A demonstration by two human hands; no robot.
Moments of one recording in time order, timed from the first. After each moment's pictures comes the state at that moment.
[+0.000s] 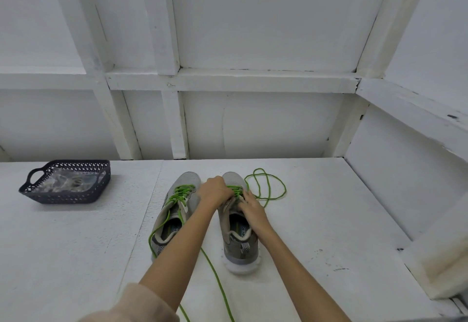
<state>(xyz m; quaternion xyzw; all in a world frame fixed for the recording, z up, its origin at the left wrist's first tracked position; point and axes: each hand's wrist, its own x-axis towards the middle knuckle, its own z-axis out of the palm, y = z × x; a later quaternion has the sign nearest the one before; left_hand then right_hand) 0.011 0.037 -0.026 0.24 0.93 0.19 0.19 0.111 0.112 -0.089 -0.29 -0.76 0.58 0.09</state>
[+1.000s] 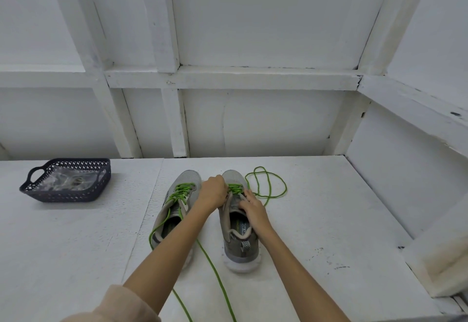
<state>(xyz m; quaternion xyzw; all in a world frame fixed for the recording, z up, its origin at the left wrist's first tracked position) 0.004 0.034 -0.041 0.31 0.93 0.12 0.12 0.110 0.112 -0.100 -0.30 -0.72 0.61 0.12</state>
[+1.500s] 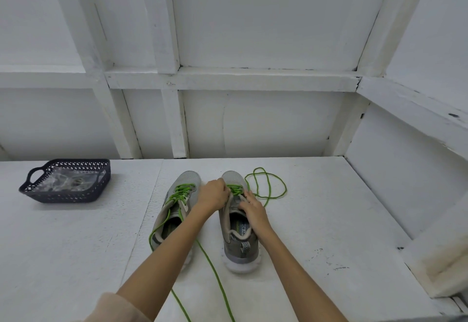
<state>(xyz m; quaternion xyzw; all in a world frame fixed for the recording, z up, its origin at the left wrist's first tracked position) 0.004 0.029 -0.050 0.32 0.92 0.19 0.14 0.110 0.112 -0.101 -0.31 -0.72 0.61 0.13</state>
